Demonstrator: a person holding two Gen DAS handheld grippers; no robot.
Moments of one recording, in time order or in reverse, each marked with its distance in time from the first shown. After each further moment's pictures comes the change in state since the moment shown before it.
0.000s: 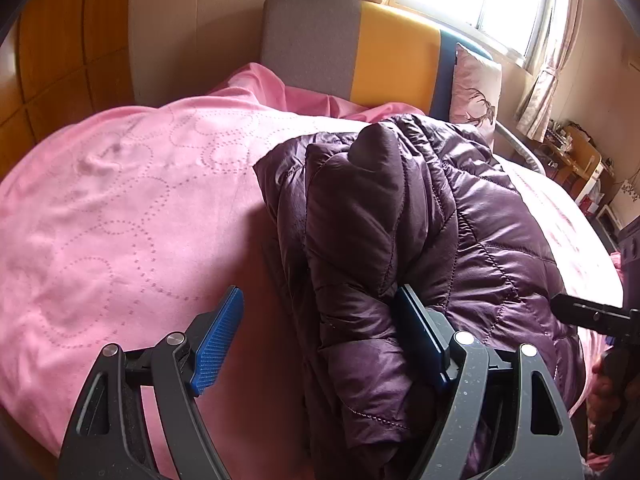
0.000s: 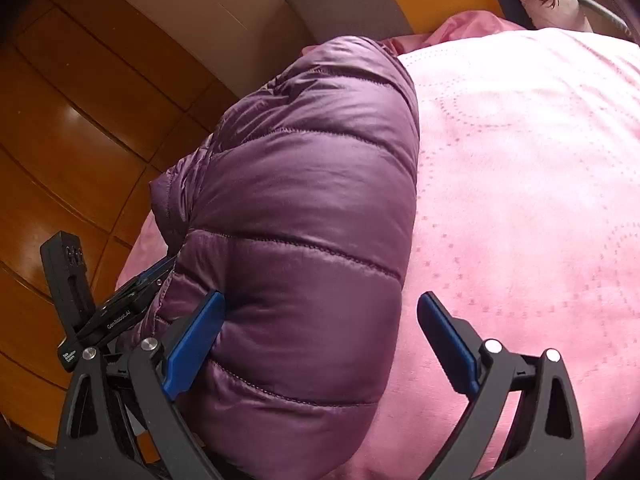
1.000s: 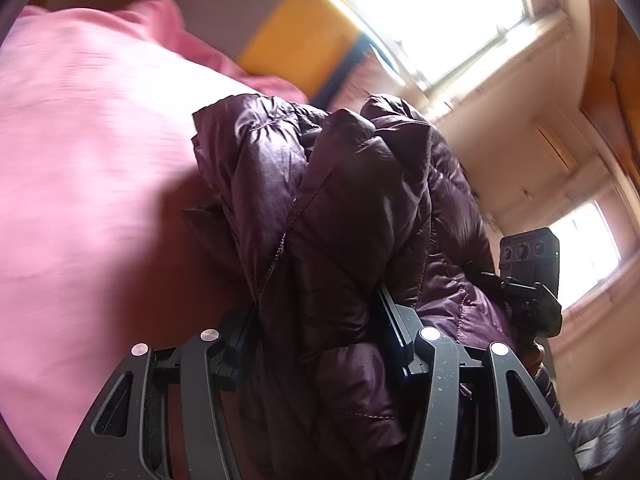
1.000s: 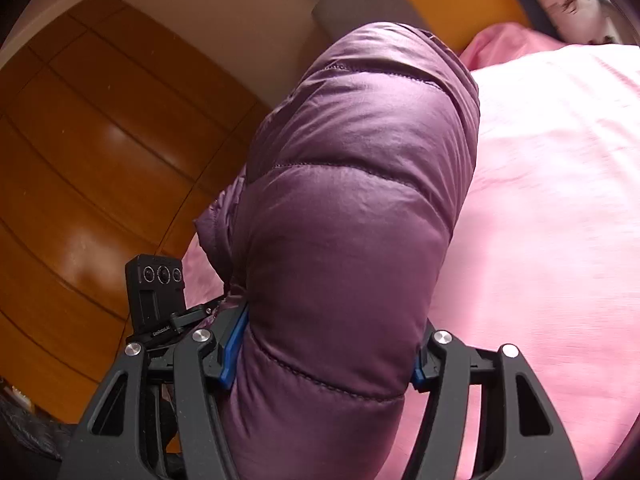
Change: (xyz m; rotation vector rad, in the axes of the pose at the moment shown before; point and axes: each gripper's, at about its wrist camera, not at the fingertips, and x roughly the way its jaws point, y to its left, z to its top) left arm 0.053 -0.026 0.007 -0.160 0.107 -0.647; right arm -0.066 -0.028 0.033 -0.017 -0.086 0.163
